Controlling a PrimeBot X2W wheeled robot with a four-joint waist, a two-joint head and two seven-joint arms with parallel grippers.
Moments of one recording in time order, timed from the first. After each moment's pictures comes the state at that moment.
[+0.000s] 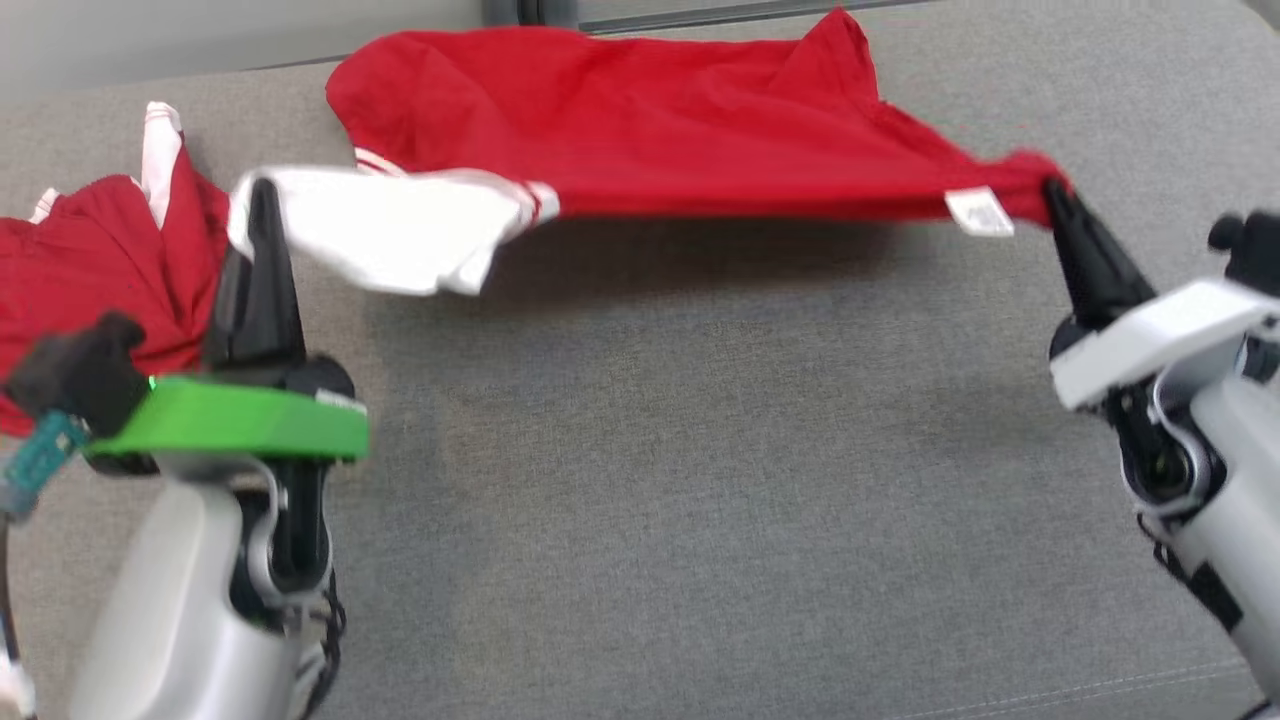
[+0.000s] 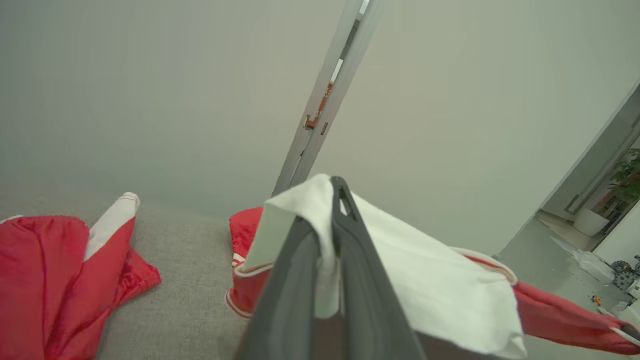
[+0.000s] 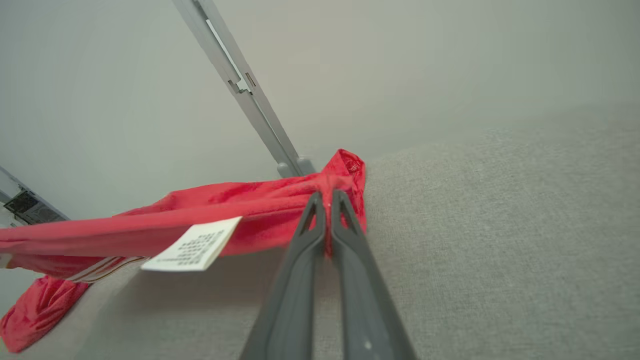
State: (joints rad) left arm -0.45 0.27 -0.28 0.15 -0.78 0.05 -0.26; right arm -0.64 -0.51 0.52 0.48 1.05 0.13 -0.26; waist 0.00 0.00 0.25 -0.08
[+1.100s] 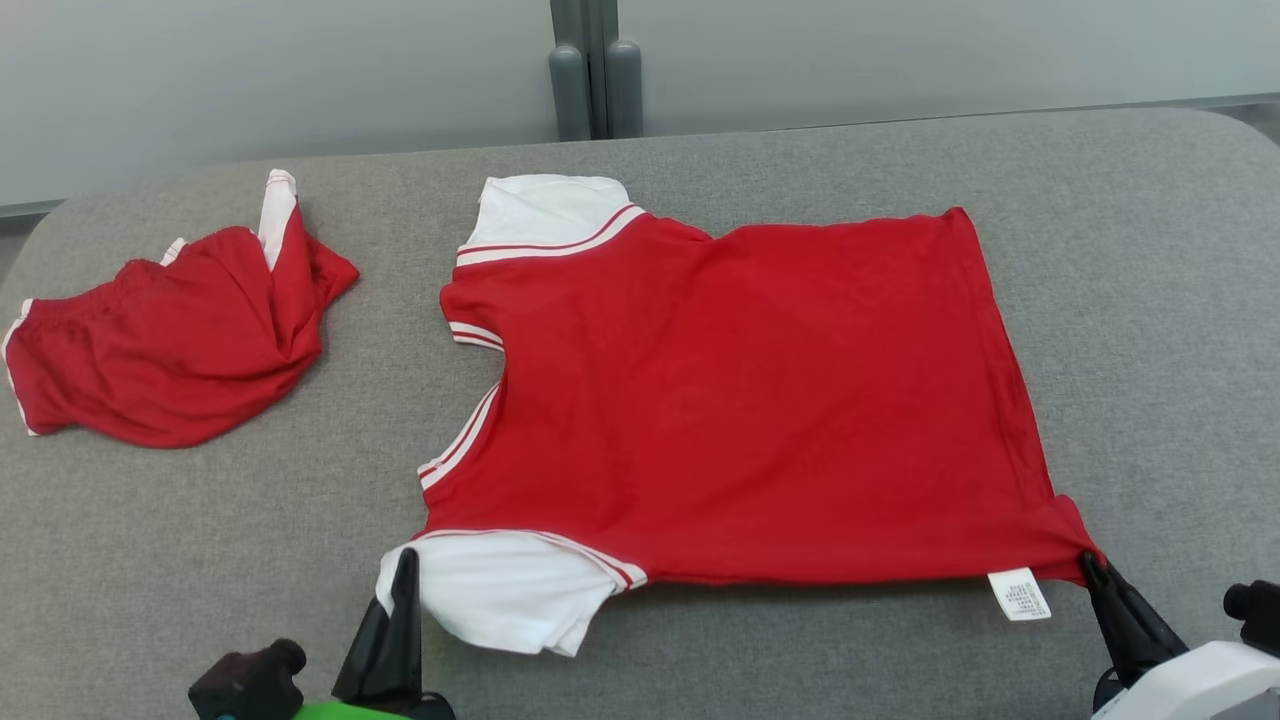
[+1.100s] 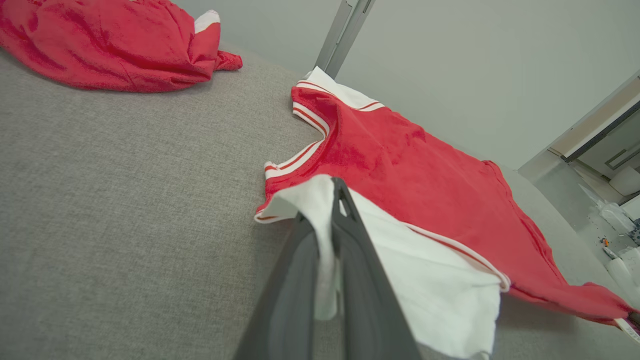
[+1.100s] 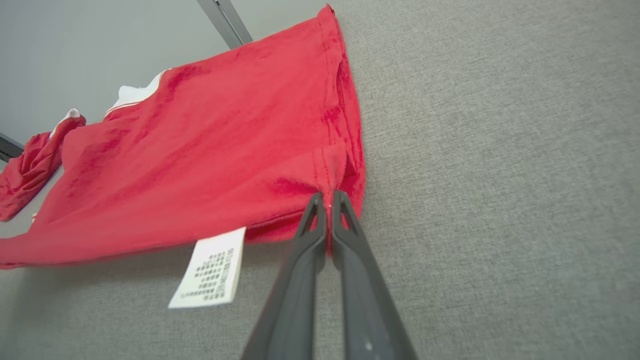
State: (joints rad) left arm 0.14 0.20 -0.33 0.02 -0.69 0.06 -0.24; right arm 0.14 -0.40 0.15 0.18 0.76 0.13 -0.14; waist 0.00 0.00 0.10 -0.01
